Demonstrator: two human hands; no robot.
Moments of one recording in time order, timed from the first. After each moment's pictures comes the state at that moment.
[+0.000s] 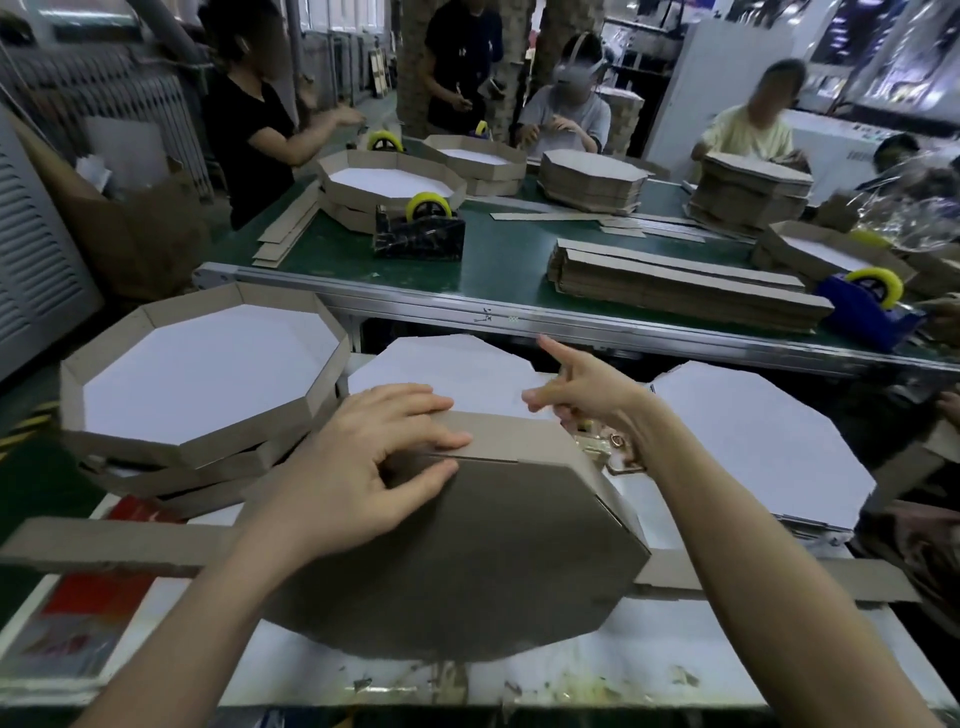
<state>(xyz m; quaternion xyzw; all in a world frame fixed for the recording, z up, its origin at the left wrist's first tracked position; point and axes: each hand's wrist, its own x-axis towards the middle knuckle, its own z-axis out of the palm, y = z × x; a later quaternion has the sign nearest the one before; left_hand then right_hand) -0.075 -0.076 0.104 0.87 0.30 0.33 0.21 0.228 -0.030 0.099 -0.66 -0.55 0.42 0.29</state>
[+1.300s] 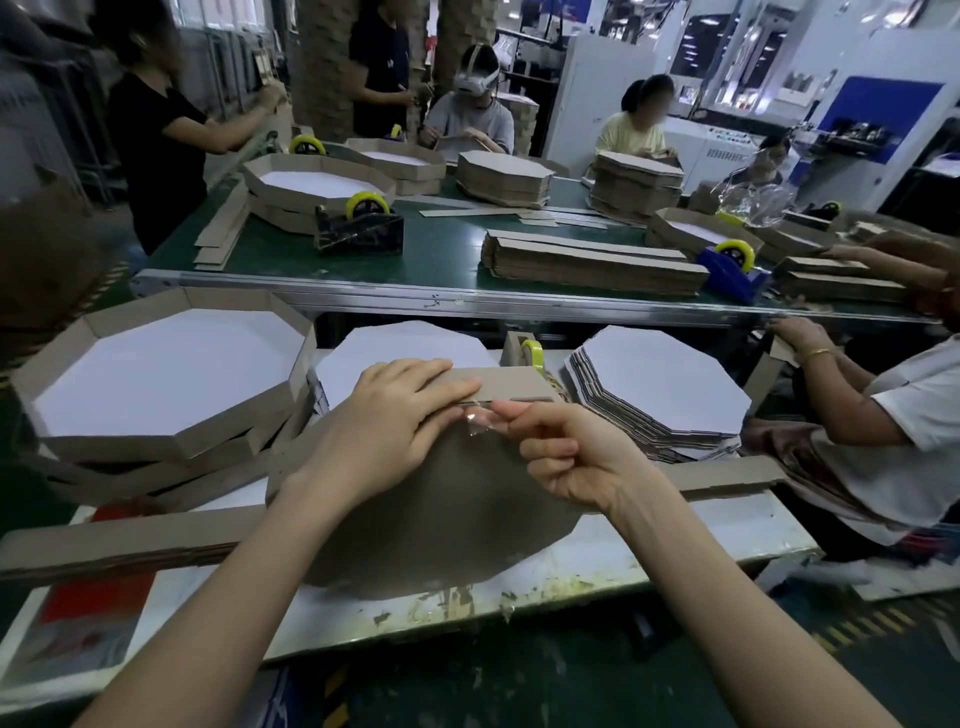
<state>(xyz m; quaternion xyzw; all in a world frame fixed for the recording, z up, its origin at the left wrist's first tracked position) -0.092 -0.101 0.106 0.93 0.26 0.25 0.09 0.089 -0.204 0.133 -0.47 -0.18 0.68 0.54</state>
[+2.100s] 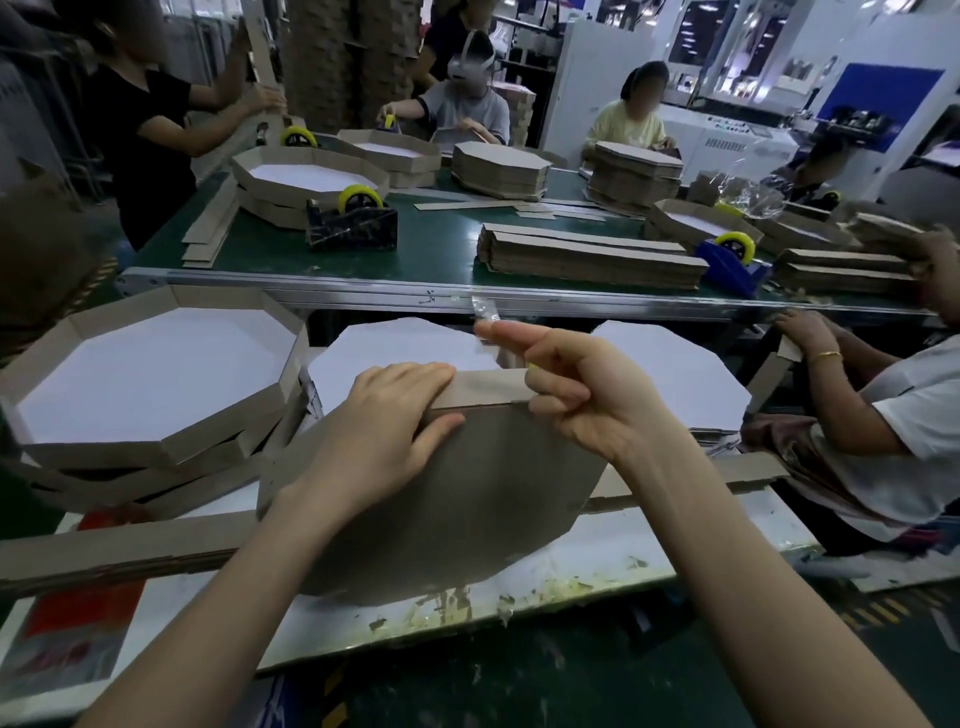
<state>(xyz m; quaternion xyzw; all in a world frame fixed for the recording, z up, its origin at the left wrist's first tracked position) -0.084 -0.096 0.098 0.91 0.30 0.27 0.11 0.090 -0.188 0.180 -0.46 -0.29 0.59 0.60</state>
